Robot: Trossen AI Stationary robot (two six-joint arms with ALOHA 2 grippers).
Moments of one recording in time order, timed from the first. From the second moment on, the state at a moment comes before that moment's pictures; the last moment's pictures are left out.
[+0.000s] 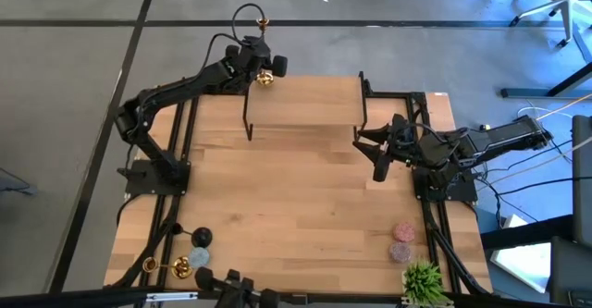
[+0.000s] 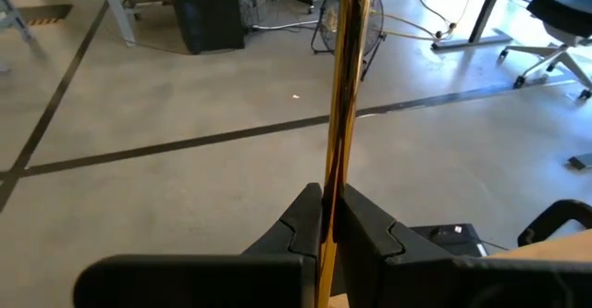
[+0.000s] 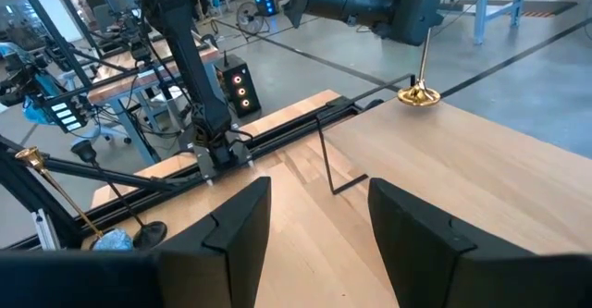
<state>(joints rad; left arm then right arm) 0.61 1.60 1.42 -0.33 -0.66 -0.38 0.34 0.92 0.95 -0.31 0.68 0.44</state>
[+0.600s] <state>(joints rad) 0.62 1.61 1.42 -0.35 -0.65 -0.37 0.34 0.92 0.95 -0.31 0.68 0.44</state>
